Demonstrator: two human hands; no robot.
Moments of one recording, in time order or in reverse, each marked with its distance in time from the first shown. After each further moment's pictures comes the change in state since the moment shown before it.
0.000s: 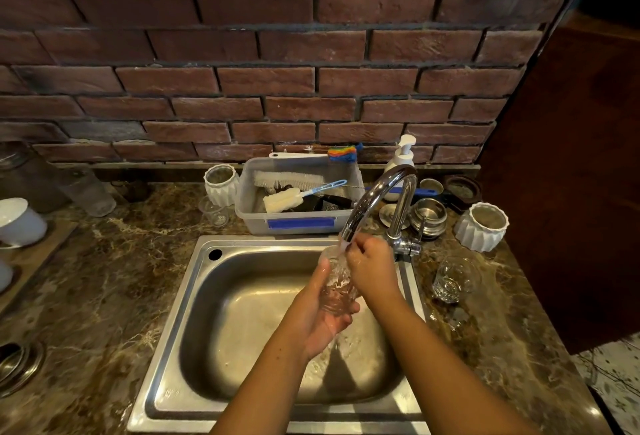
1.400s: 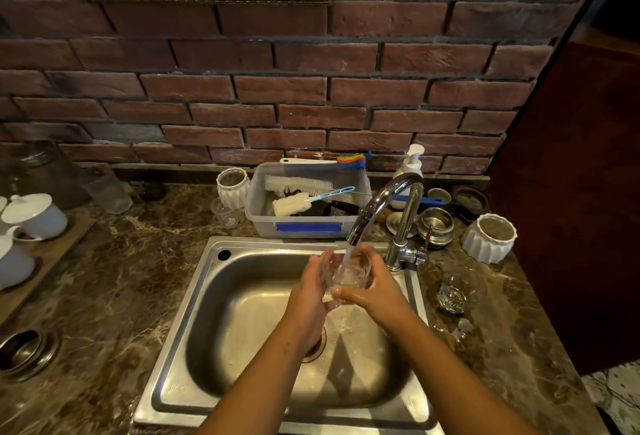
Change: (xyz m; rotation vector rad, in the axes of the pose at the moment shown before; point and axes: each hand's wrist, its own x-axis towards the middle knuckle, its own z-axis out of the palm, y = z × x) left_hand 0.007 0.008 0.000 0.231 0.176 0.248; right_hand -0.029 0.015 -0.016 0.222 -0.321 0.096
